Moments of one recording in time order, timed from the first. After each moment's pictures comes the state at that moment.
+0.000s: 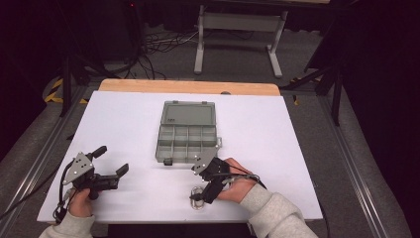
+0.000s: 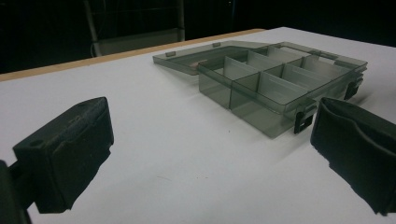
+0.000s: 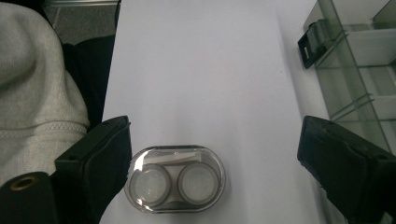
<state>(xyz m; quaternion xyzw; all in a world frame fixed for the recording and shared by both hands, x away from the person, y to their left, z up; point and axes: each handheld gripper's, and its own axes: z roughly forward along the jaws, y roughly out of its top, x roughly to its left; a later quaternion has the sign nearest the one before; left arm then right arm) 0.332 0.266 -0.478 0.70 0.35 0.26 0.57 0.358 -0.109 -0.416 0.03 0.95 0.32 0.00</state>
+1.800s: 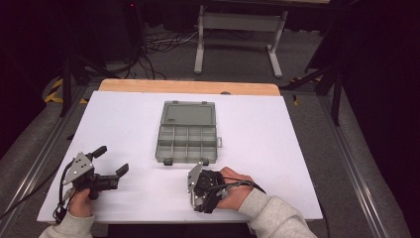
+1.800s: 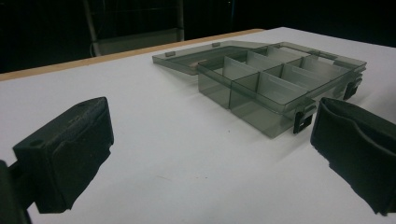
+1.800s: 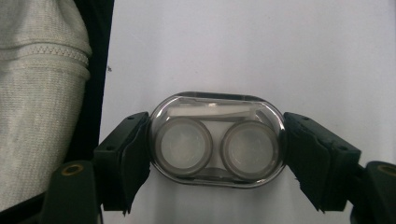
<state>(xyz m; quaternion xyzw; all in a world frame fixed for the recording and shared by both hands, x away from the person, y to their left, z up) 0.332 0.267 -0.478 0.70 0.35 0.27 0.56 0.339 -0.093 -0.443 -0.02 0.98 0.18 0.00</state>
